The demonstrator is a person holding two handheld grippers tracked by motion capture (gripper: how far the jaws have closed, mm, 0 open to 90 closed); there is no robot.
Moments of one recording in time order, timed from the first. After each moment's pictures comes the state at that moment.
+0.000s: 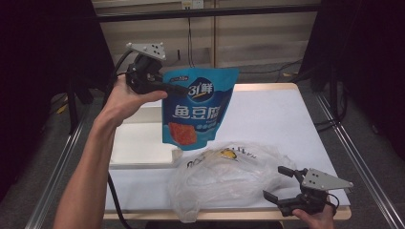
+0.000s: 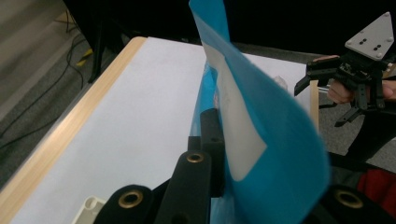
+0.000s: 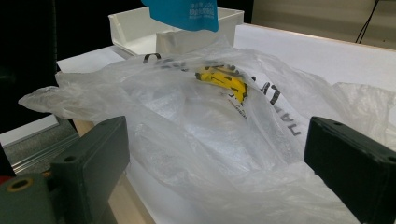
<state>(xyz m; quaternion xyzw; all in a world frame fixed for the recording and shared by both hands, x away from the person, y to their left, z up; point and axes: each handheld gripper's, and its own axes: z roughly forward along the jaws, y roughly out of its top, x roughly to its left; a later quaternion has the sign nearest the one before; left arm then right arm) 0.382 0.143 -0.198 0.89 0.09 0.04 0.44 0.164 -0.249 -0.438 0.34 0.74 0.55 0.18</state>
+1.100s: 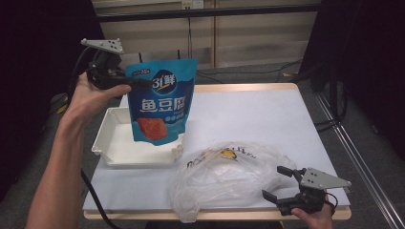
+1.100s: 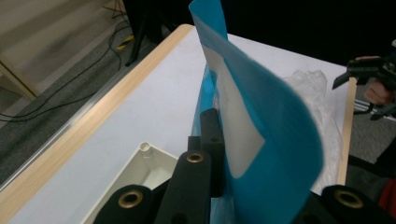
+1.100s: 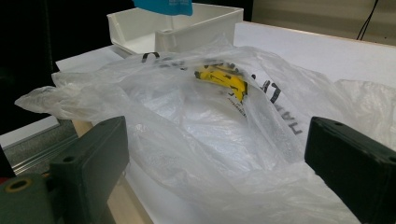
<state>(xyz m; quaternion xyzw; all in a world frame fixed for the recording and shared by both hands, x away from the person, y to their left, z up) 0.399 0.225 -0.197 0.88 0.18 0.07 0.44 0.167 -0.248 -0.440 0.35 0.74 0.55 0.18</state>
